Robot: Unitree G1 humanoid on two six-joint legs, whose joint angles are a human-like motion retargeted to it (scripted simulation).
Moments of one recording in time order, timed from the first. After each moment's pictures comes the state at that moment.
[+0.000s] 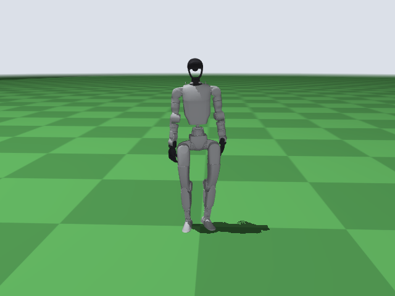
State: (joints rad) left arm 0.06 0.10 0.21 1.55 0.54 0.20 -0.29; right arm 0.00 -0.12 0.02 1.58 -0.75 0.11 0.17; waist -0.06 0.02 -0.07; left_leg 0.01 -0.04 0.27 0.05 -0.10 0.04; right_leg 0.01 -0.02 -0.28 0.03 -0.11 0.02
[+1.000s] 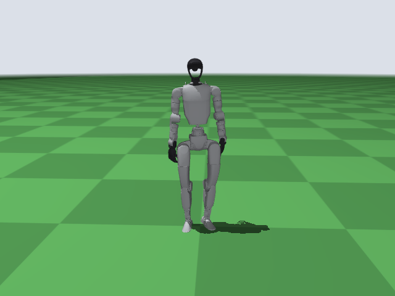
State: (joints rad) left arm 0.06 0.10 0.21 1.55 0.54 0.20 -0.29; right arm 0.00 -0.12 0.03 1.58 -0.76 0.11 0.17; waist -0.07 0.02 -0.08; left_leg 0.01 -0.04 0.26 0.05 -0.11 0.04; right_leg 0.01 -0.02 -0.29 0.03 -0.11 0.02
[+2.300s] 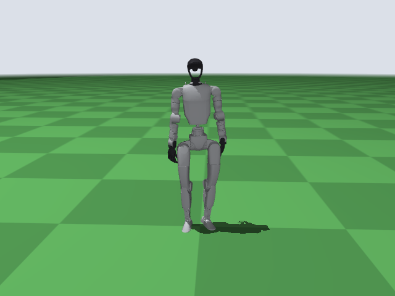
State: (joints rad) left arm 0.05 0.10 0.20 1.56 0.53 0.20 -0.29; right arm -0.01 -0.13 0.03 1.58 -0.78 0.10 0.17; waist -0.06 0.02 -0.08; left_leg 0.01 -0.04 0.26 0.05 -0.11 0.04; right_leg 0.01 -0.03 -0.29 0.03 -0.11 0.03
